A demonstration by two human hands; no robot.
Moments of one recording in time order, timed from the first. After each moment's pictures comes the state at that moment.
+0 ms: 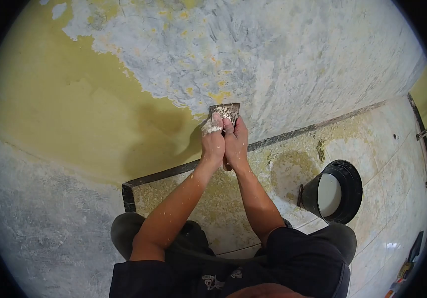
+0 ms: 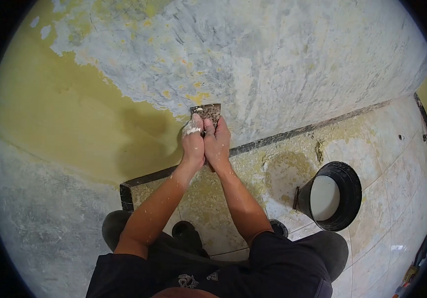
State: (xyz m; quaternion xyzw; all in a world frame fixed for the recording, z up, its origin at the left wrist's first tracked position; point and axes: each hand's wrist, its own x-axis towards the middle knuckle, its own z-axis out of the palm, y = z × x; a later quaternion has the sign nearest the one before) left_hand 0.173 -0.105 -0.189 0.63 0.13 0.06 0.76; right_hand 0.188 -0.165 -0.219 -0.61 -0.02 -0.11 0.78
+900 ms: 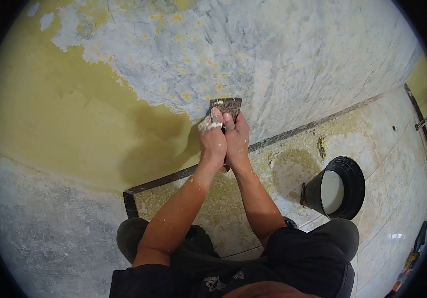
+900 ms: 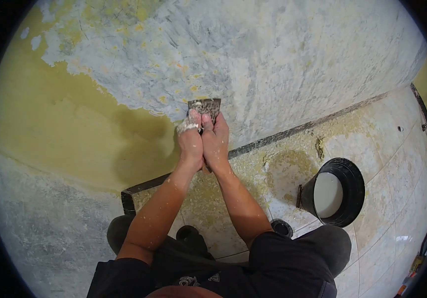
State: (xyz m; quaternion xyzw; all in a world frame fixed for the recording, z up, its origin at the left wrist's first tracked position) left_hand 0.182 -0.110 -0.160 0.68 0.13 0.13 0.71; right_hand 0.193 -0.160 -0.188 -0.54 -0.01 -0.12 0.84
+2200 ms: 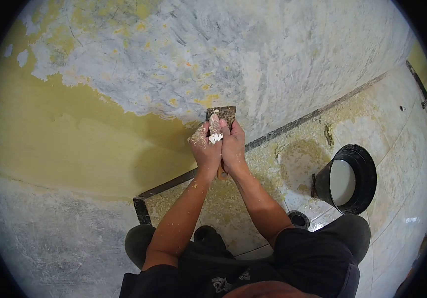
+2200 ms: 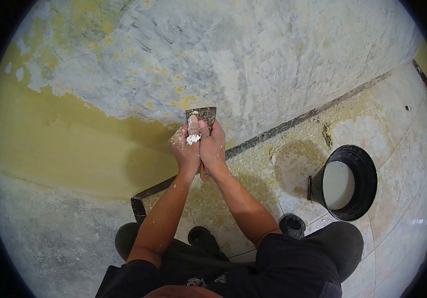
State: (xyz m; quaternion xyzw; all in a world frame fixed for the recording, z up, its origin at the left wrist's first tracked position) left_hand 0.173 -0.095 -0.183 0.84 0.04 0.24 0.49; right_hand 0.180 -0.157 -0.195 -0.39 0.04 -0.02 0.92
